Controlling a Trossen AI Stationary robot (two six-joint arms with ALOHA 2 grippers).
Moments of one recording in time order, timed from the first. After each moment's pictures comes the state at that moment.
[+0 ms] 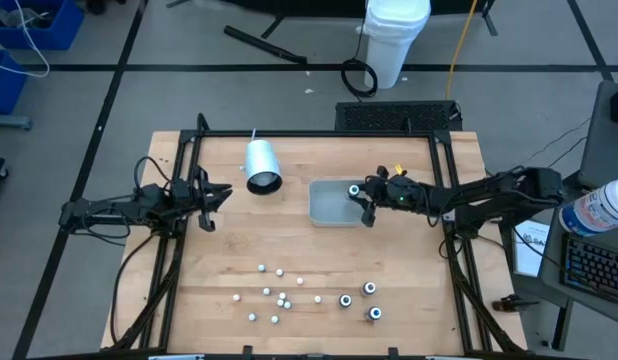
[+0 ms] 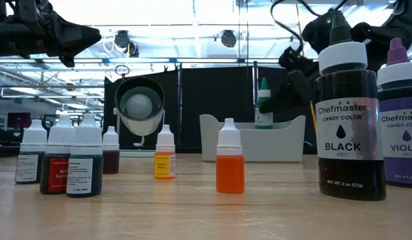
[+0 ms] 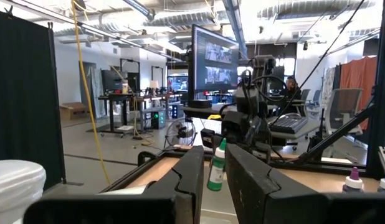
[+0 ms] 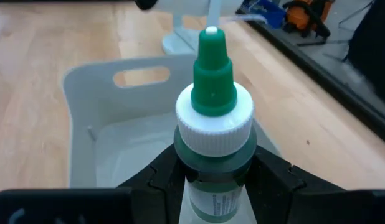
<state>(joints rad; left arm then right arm) 0.00 0.08 0.04 0.30 -0.24 0.05 -0.18 1.31 0.36 0.52 0.18 -0.01</state>
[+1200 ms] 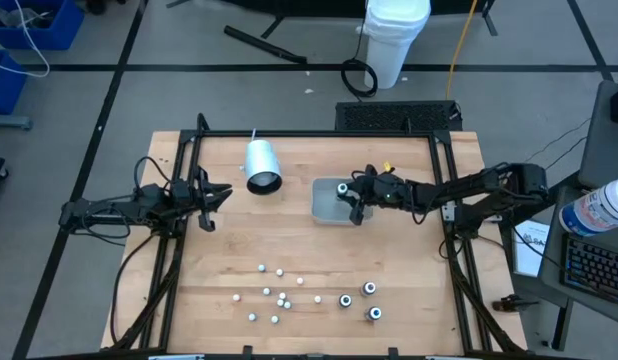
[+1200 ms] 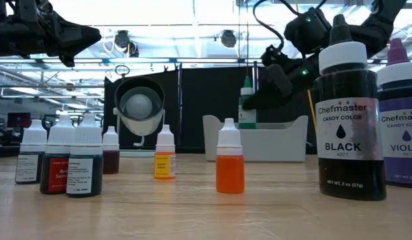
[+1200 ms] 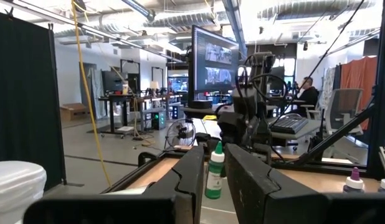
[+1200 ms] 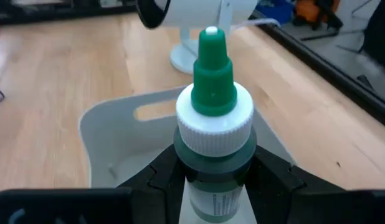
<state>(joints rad) 0.00 0.08 0.04 0.30 -0.24 0.05 -0.17 1.44 0.49 0.51 0.15 0.06</state>
